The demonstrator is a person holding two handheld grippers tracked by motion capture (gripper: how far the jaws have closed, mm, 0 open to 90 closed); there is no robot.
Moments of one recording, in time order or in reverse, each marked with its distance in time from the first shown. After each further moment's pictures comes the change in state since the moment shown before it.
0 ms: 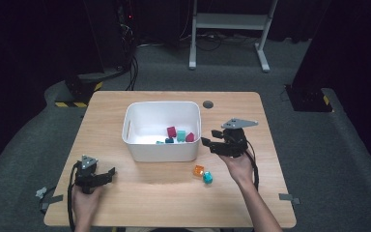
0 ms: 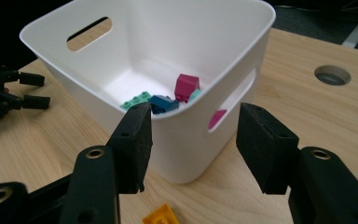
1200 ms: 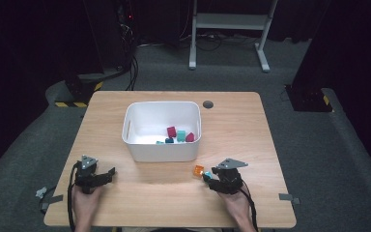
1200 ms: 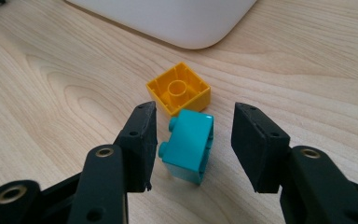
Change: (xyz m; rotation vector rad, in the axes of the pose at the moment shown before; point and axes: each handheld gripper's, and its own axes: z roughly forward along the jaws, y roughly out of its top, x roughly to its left) left arm 0.000 0.000 0.000 0.000 0.001 -0.001; right arm 0.025 -0.117 0.027 0.146 -0.060 0.022
